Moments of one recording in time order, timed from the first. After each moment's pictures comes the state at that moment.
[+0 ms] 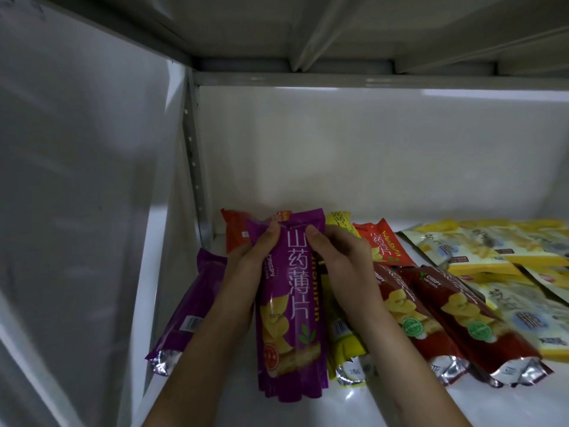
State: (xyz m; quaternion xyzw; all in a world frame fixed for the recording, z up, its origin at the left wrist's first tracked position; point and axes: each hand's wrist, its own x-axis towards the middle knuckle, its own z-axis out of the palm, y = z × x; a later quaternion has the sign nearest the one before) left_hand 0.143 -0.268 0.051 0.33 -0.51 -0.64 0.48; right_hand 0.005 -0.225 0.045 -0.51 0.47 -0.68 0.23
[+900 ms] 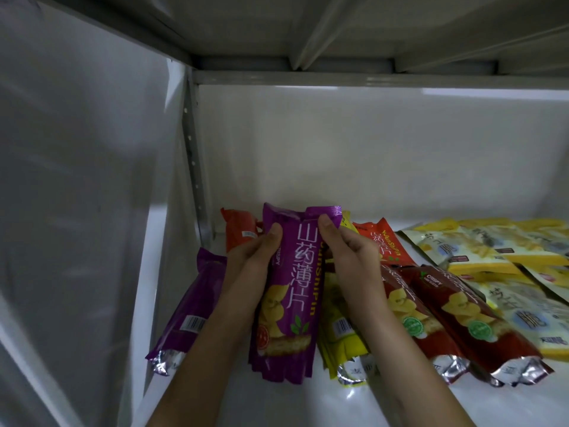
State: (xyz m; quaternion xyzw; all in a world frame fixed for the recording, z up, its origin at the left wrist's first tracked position) left_hand 0.144 -0.254 0.053 0.34 -0.54 -0.60 0.48; right_hand 0.000 -0.228 0.045 -0.46 0.46 -0.72 0.25
